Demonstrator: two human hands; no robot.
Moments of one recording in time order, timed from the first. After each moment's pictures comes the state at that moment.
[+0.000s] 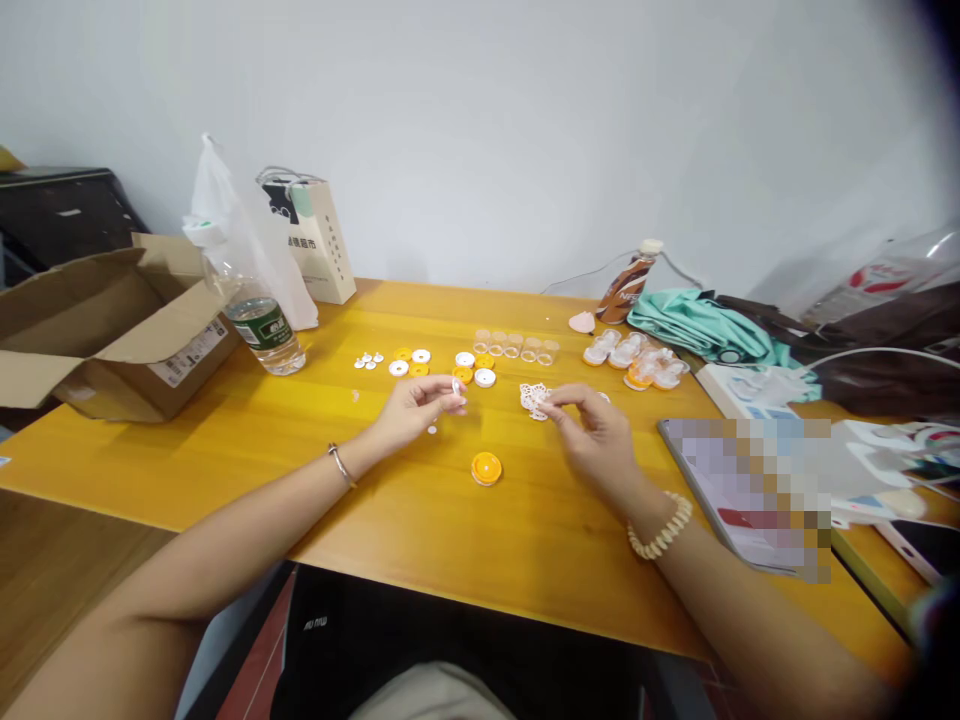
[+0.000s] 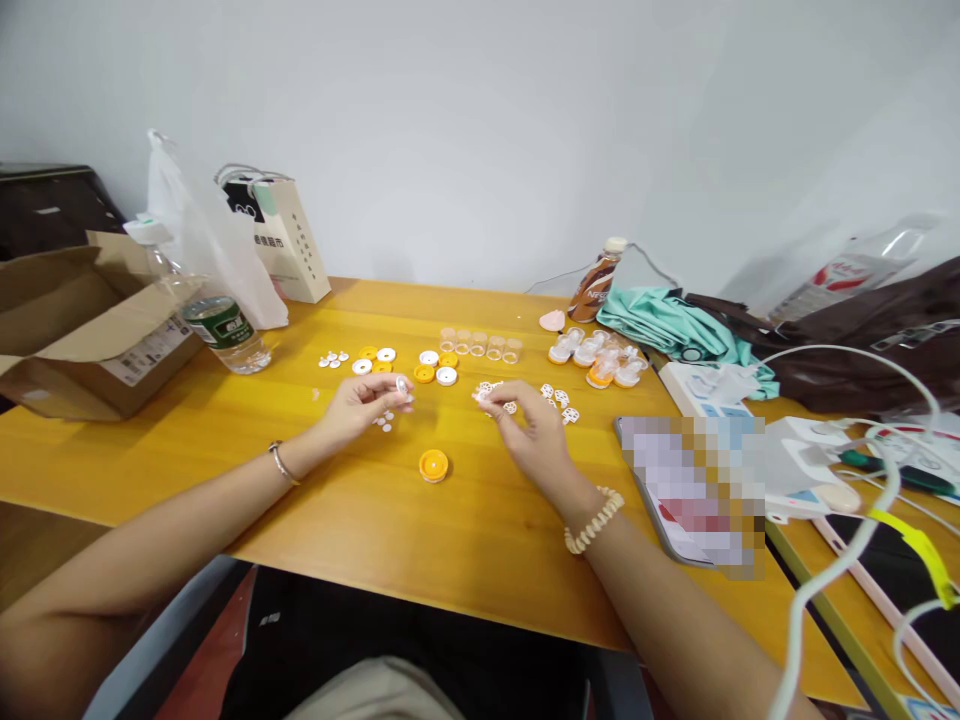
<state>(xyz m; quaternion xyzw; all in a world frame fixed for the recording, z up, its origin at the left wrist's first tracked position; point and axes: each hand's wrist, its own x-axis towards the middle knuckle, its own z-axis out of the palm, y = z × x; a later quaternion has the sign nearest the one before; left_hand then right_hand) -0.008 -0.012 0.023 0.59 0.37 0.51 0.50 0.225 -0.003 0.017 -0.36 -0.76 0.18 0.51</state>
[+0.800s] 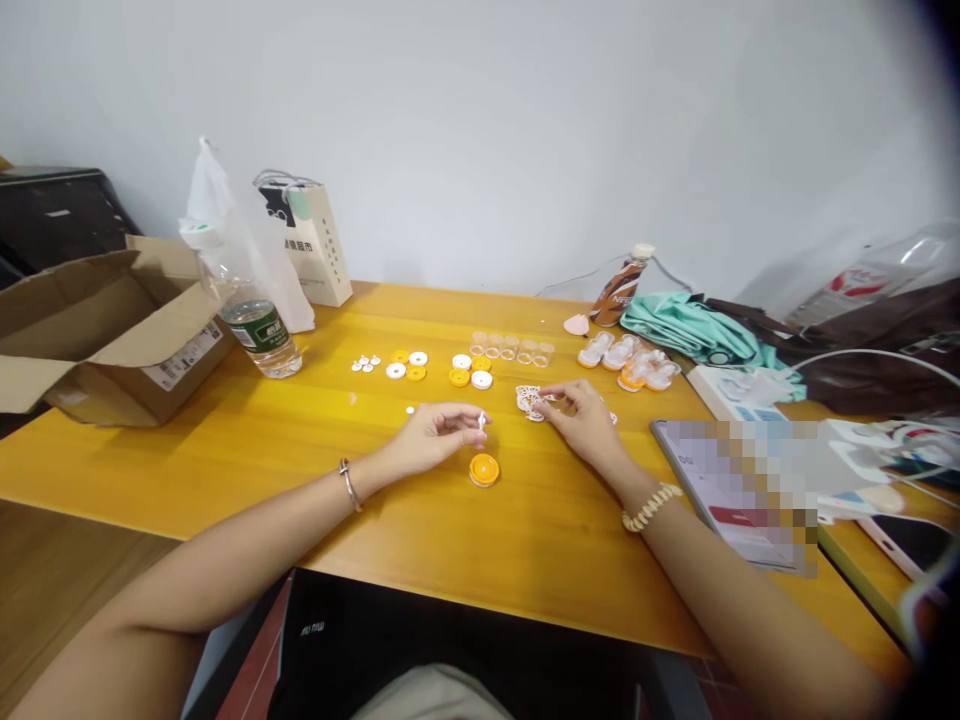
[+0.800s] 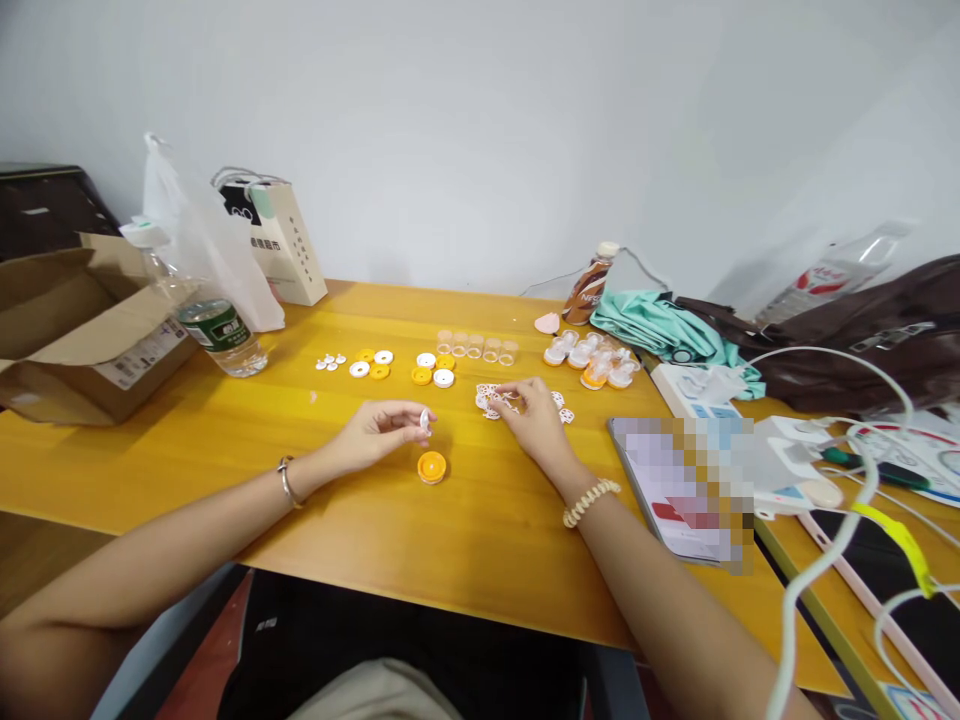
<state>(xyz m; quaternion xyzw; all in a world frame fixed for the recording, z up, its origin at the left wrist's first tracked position) 0.005 -0.026 0.014 0.65 0.35 0.42 0.53 0.246 0.038 -0.008 -0.53 -0.75 0.12 0.39</state>
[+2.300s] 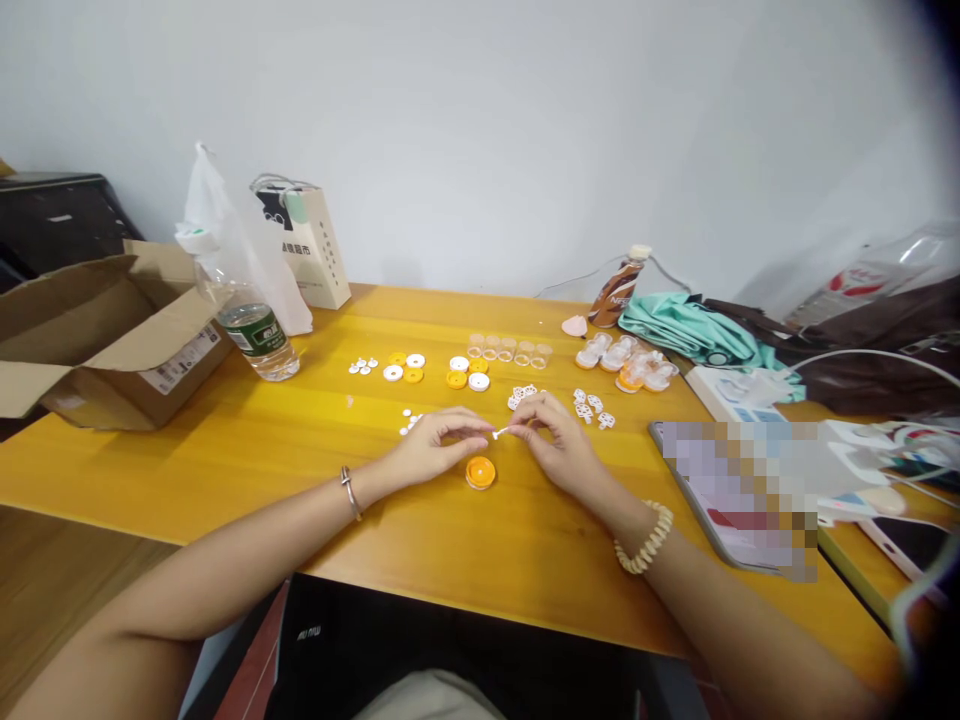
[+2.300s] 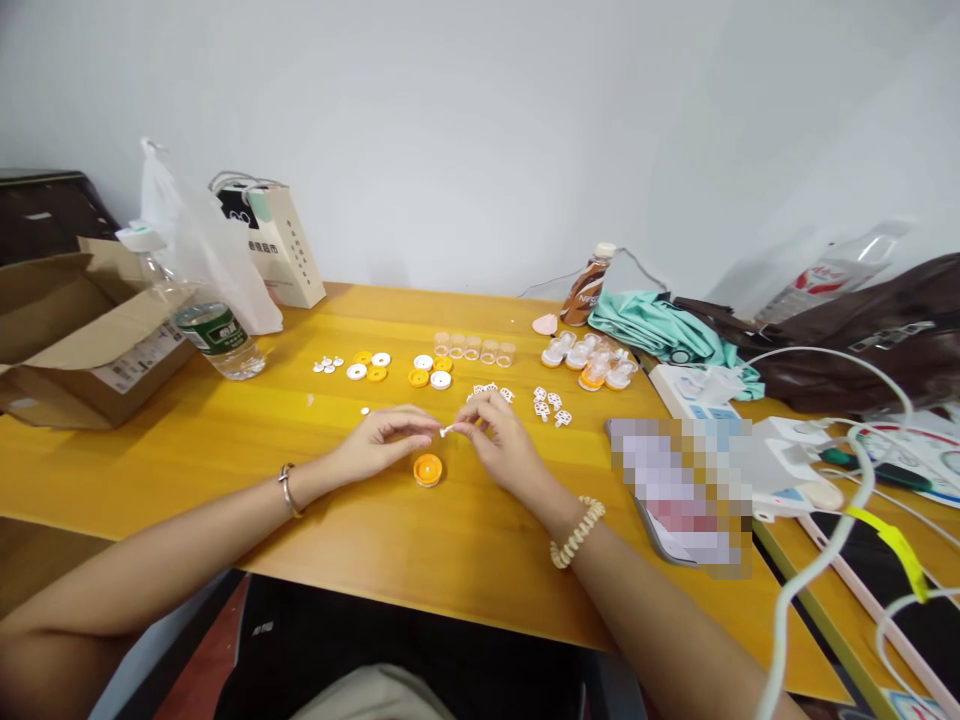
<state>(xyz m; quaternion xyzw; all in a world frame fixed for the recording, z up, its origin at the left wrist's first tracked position) 0.008 -0.028 0.014 0.75 0.35 0.39 0.40 0.211 -0.010 0.019 -0.36 -0.80 0.25 0.41</state>
